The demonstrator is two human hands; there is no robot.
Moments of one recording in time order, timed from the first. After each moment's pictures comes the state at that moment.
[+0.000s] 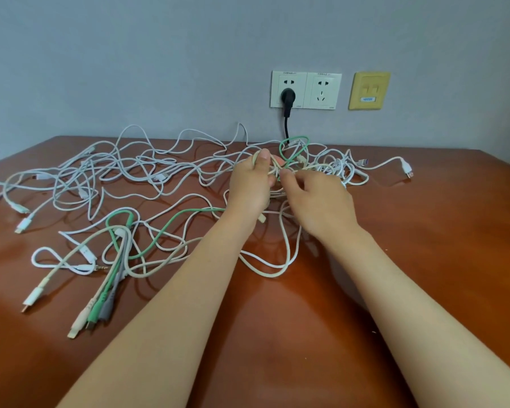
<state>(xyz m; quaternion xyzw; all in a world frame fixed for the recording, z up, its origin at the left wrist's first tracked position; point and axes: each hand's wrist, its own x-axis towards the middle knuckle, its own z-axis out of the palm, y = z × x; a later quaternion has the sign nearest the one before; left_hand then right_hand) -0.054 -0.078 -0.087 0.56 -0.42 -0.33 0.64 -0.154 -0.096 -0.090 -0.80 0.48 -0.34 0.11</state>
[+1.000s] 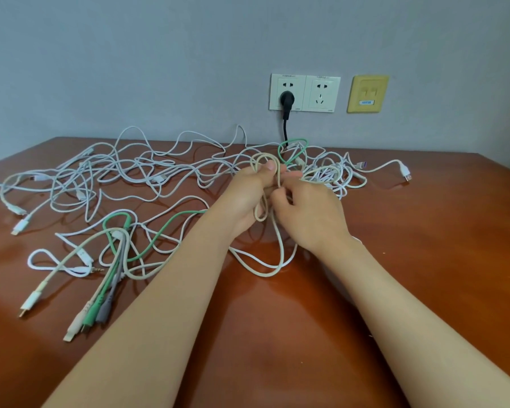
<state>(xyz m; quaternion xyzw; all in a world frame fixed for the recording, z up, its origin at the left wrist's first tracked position) -0.049 -0.075 -0.085 0.43 -0.39 -0.52 0.62 -0.153 -0.091 -0.097 -0.85 0.41 -0.34 0.05</state>
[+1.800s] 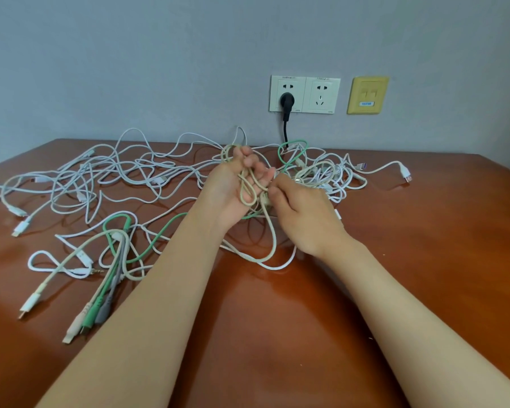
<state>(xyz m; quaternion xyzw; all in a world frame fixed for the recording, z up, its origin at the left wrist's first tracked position) -0.031 -0.076 -0.076 0.25 -0.24 -0.60 0.73 -0.156 -0.093 -0.100 -0.87 0.34 -0.34 0.10</state>
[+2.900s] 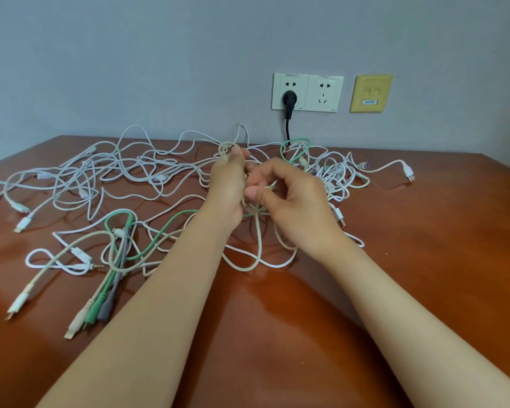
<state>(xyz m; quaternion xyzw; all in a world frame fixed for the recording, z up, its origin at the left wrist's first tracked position) -0.032 -0.085 -0.084 0.47 -0.28 -0.40 0.74 -0.140 -0.078 -0.090 -0.81 0.24 -0.45 0.29</state>
